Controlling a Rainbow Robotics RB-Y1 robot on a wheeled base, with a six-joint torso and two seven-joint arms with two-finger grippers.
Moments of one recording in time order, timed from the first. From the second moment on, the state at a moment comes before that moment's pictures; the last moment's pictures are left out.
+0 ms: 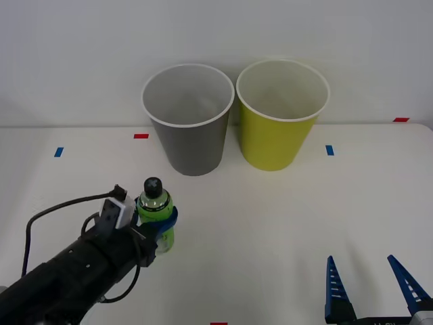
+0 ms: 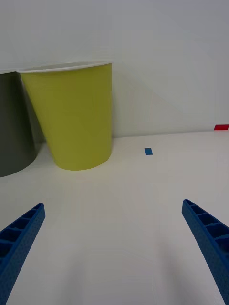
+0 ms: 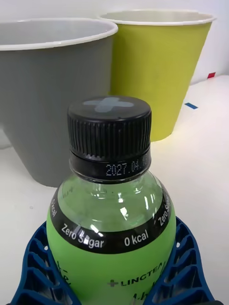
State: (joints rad) right arm 0.94 -0.33 0.31 -2.12 -0.32 -0.49 1.71; left arm 0.33 0.65 -0.38 -2.28 0.38 0.32 -1.57
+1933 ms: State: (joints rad) right arm 0.94 -0.33 0.31 -2.12 -0.32 -0.49 1.71; left arm -0.85 0.23 -0.03 -2.15 0.60 1.46 -1.68
